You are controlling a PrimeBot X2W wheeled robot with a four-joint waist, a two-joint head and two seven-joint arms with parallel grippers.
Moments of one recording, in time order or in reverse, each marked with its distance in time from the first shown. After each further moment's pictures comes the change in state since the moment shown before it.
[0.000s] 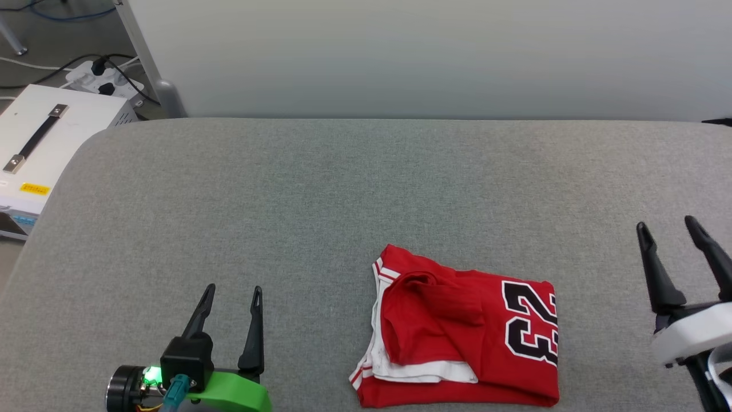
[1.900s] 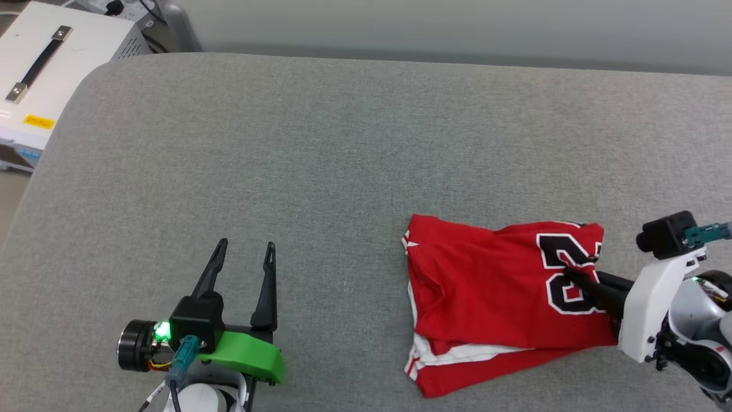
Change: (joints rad) left arm -0.120 -0.017 -0.028 0.007 0.000 -0.004 0.000; right arm -0.283 -0.356 0.546 0.158 0.692 0.000 0.478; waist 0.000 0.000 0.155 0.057
